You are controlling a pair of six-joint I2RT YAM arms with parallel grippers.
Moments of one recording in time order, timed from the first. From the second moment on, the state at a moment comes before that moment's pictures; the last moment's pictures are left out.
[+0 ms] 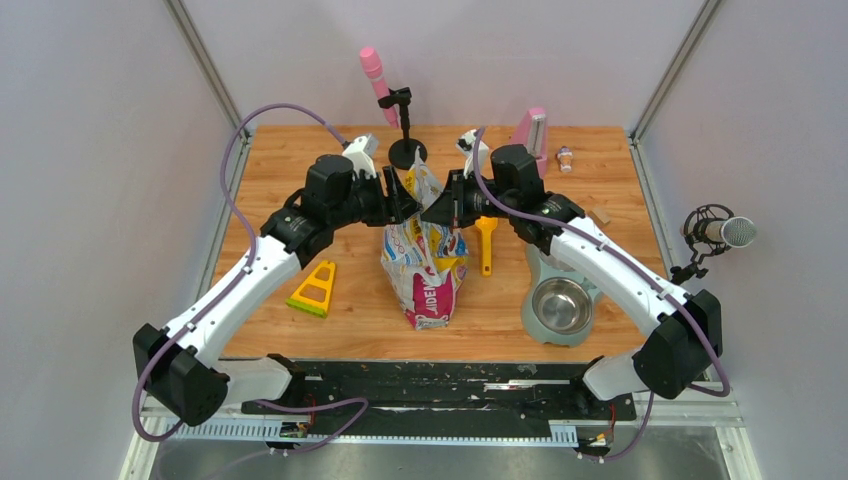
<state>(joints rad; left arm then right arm) -0.55 1.24 1.18 -0.36 0.21 -0.59 0.63 1.43 1.29 -0.26 -0.50 0.51</state>
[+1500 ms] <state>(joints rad) -0.56 1.15 1.14 -0.40 0.09 -0.53 0.65 1.32 1.27 -0.38 -0.24 0.46</state>
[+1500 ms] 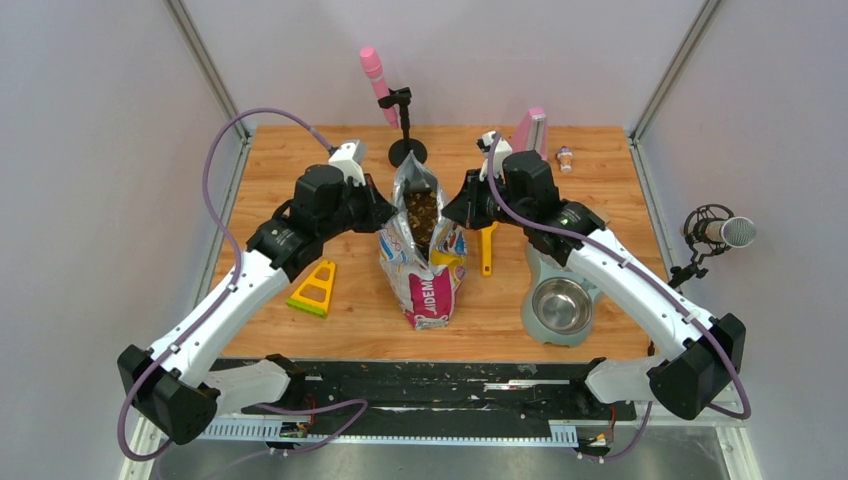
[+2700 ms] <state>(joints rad) -0.55 1.06 1.24 -0.53 -0.13 -0.41 0.65 1.24 1.35 -0.52 -0.11 0.32</state>
